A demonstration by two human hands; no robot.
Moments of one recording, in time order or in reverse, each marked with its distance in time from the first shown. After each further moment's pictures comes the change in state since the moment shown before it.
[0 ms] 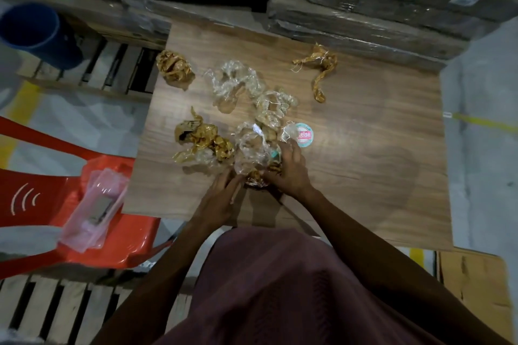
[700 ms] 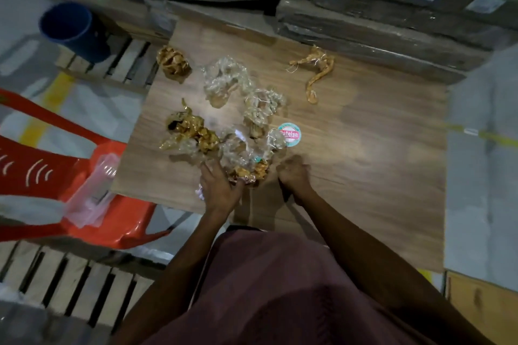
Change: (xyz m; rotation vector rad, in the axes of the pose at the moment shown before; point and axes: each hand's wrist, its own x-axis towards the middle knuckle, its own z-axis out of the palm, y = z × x) left_hand 0.027 0.099 0.034 -0.217 0.356 -0.652; right_hand -0.006 0.051 -0.031 0.429 -0.102 0.391
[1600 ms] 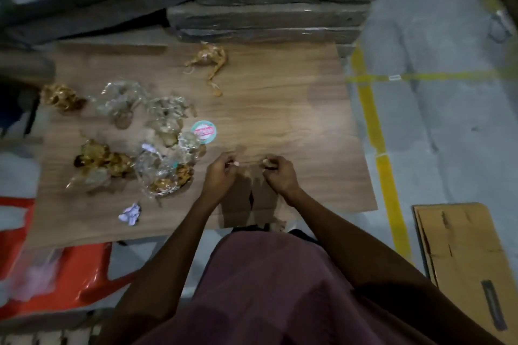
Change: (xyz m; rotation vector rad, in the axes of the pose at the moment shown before) left_hand -0.030 0.125 0.108 -0.194 -0.341 0.435; right_hand -0.029 0.124 -0.122 0.243 0.245 -0.127
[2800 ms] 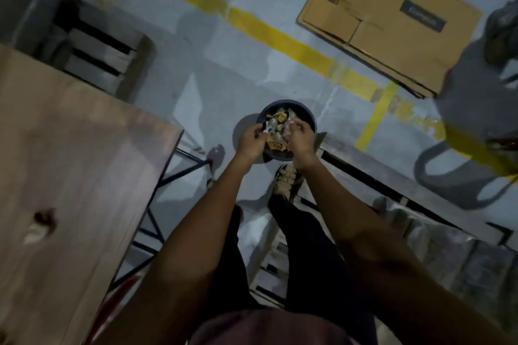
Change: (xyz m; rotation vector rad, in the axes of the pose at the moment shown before) left_hand -0.123 0.028 0.507 0.440 -0.963 -0.181; right_hand -0.087 0.448 -0.174 1.206 0.869 0.715
